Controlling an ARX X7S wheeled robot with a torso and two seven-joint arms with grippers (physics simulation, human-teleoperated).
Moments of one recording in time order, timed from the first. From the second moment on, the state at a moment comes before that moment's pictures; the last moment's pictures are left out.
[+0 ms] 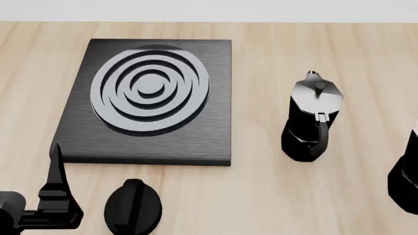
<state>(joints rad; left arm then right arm) -0.19 -0.44 0.27 0.71 -0.41 -0.52 -0.57 -0.22 0.63 0.36 -0.55 0.61 0.28 0.23</state>
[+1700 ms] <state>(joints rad) -0.19 -0.45 0.27 0.71 -0.44 -0.50 -0.58 0.02 0.58 -0.13 -0.74 0.49 0.39 0.15</state>
